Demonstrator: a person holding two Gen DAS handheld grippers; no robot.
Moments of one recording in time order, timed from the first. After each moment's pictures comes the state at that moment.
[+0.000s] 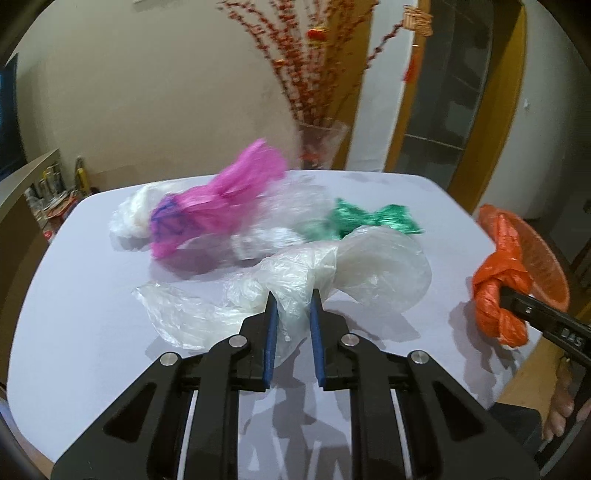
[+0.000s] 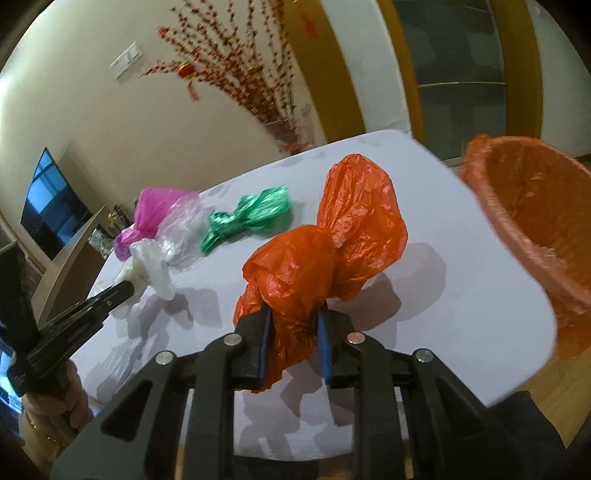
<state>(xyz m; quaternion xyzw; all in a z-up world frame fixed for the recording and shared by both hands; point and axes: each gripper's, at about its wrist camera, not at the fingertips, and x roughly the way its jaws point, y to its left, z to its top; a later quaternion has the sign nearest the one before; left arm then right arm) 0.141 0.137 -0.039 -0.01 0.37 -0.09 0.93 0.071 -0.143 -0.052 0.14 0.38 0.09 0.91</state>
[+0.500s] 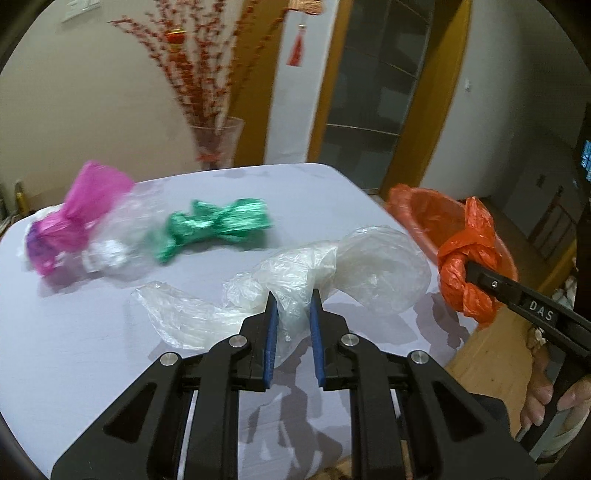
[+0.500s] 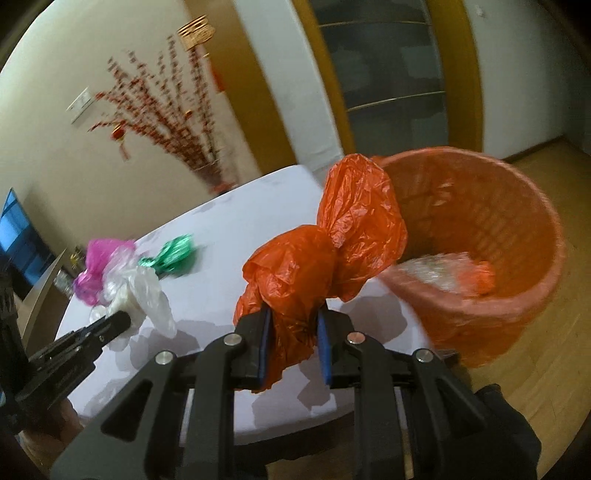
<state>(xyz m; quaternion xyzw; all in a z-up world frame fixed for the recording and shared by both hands) 0.135 0.021 -0.034 0.00 0.36 -0.21 0.91 0.038 -0.249 -0.038 0.16 0.35 -0.01 0.92</state>
